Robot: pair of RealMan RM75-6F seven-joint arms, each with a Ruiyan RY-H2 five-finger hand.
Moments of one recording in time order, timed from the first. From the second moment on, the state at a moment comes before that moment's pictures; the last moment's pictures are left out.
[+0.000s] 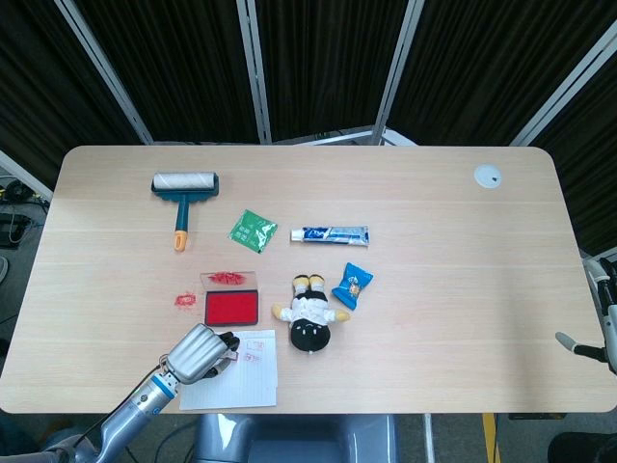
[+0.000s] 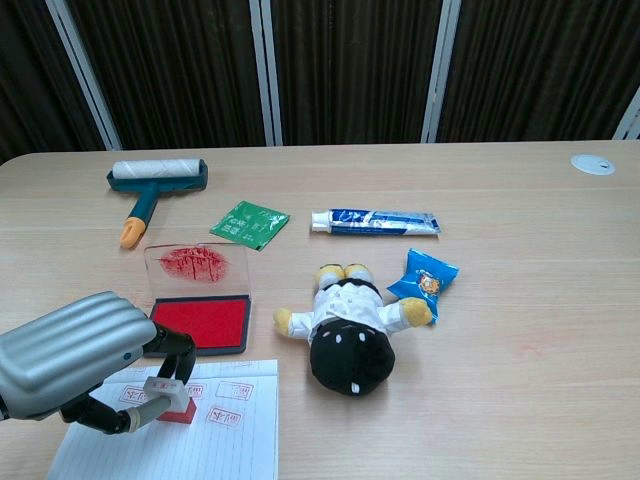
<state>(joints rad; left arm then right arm) -0.43 -1.69 0.15 -1.25 1.71 1.17 0.22 0.08 -0.97 0.13 -1.65 -1.33 1.40 0.06</state>
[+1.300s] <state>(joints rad) -0.36 -1.60 0.14 -1.38 1.73 1.33 0.19 0.08 -0.97 0.13 -1.66 -1.34 1.41 0.06</state>
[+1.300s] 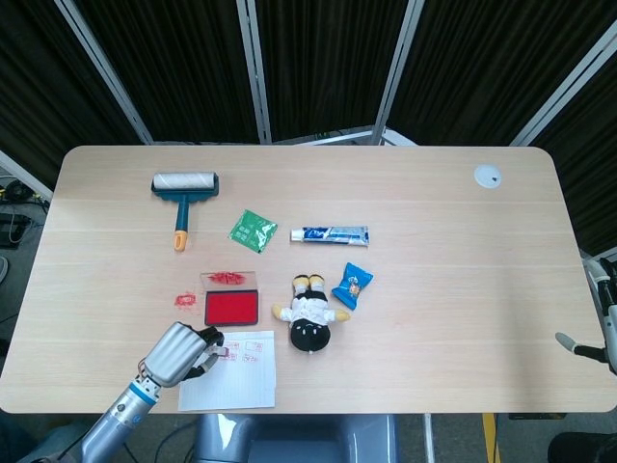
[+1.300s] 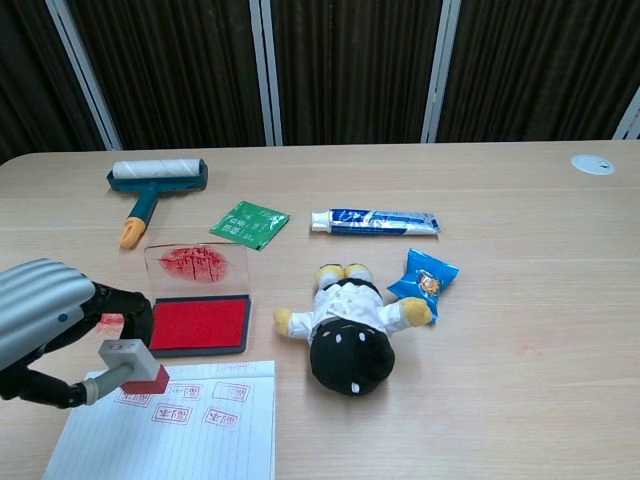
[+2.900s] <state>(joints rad) -0.27 -1.71 0.15 -1.18 1.69 1.31 0.17 0.08 -0.96 0.13 -1.66 -1.33 1.40 0.07</state>
